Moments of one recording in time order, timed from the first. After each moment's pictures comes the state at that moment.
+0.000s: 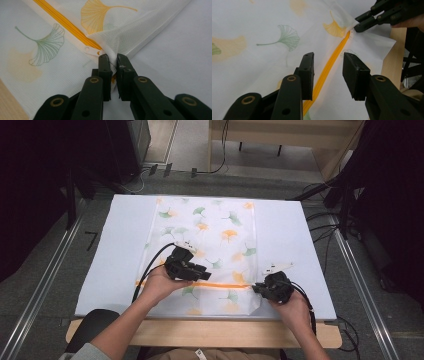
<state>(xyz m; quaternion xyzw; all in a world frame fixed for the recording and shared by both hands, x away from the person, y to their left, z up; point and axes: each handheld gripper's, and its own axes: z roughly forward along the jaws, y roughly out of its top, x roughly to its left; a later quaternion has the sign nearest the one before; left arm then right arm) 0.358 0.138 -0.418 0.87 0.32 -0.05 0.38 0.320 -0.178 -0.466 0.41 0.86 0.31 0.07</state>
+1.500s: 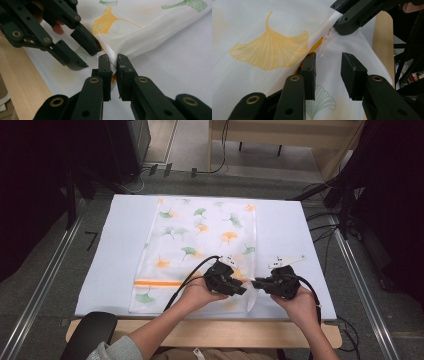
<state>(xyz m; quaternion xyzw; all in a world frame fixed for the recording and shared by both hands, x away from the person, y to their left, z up) 0.344 0.037 -0.447 0.89 0.24 -0.07 0.38 0.319 -0.185 -0.430 0.37 0.85 0.38 0.03</state>
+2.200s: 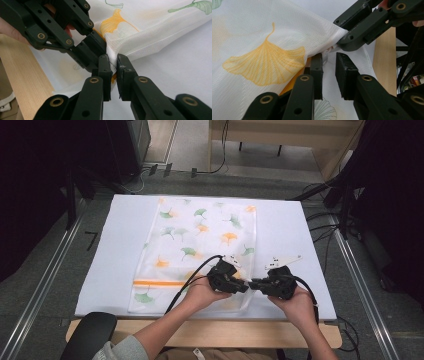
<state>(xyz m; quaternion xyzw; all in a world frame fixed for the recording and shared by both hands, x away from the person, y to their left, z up) 0.347 0.030 -0.448 0.89 0.25 -0.07 0.38 0.318 -0.177 -0.429 0.36 0.85 0.38 0.03</state>
